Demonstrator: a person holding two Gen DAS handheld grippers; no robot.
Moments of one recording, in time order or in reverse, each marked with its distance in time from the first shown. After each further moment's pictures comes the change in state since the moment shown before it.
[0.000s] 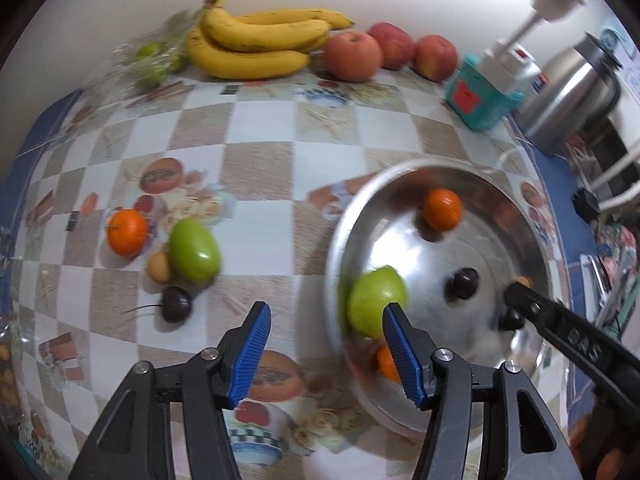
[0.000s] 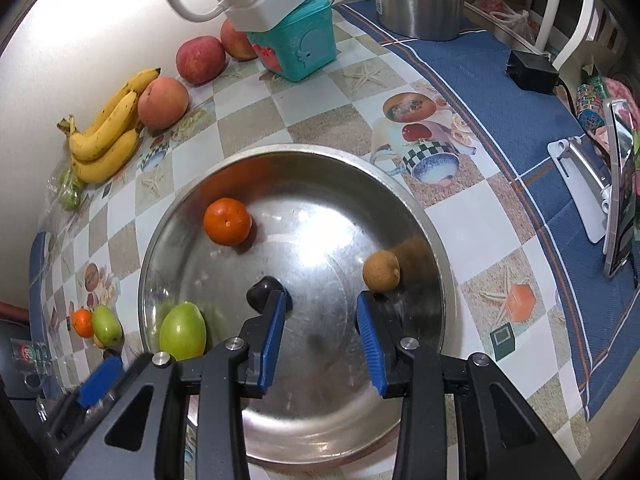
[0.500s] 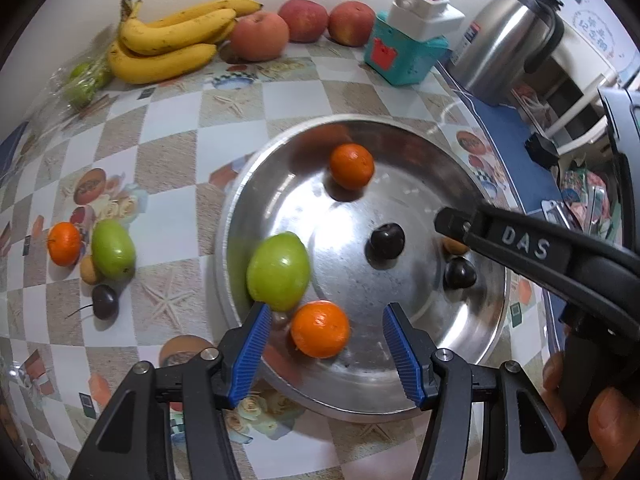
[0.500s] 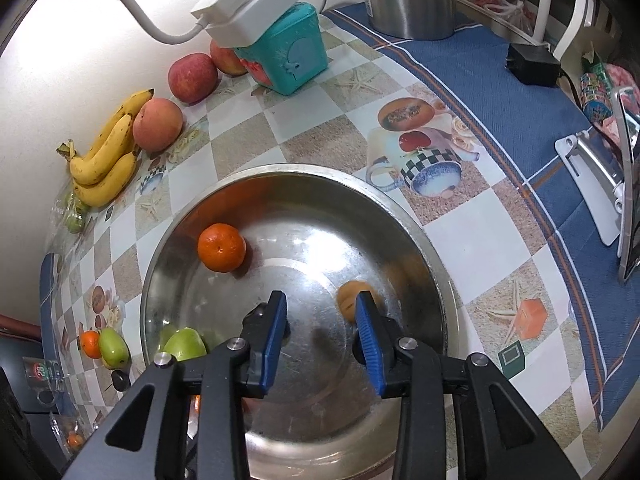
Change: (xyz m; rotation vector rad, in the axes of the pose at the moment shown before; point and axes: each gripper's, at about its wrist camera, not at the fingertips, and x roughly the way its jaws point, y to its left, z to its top) left arm 0.005 -0.053 -0.019 0.155 0.054 -0.121; right arm 0.006 -0.011 0.011 0.049 -0.033 0.050
